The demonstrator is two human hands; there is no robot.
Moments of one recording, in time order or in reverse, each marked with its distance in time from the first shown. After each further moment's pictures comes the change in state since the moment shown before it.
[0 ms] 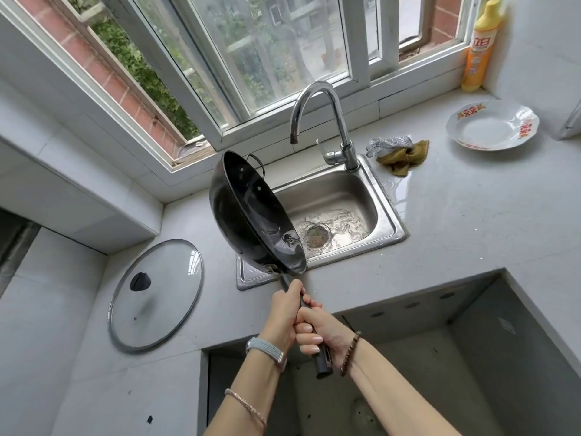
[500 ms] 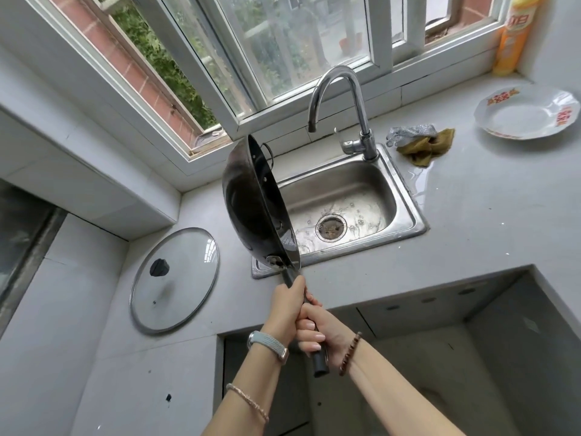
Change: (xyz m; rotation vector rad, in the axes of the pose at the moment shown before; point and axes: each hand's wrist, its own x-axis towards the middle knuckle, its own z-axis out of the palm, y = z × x) left_hand -0.006 0.004 -0.026 0.186 0.082 0.034; right_hand 0.008 0.017 0.018 0.236 -0.055 0.071
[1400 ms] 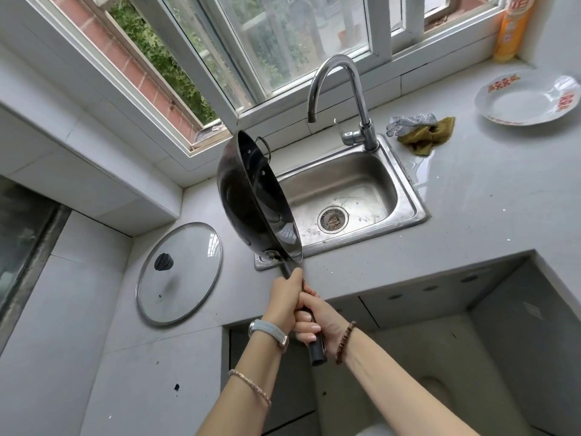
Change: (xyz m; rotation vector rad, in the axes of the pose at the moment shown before) left_hand -0.007 0.001 -0.009 -0.002 0.020 -0.041; right_hand 0.004 0.011 0.005 -0.047 0.020 -0.017
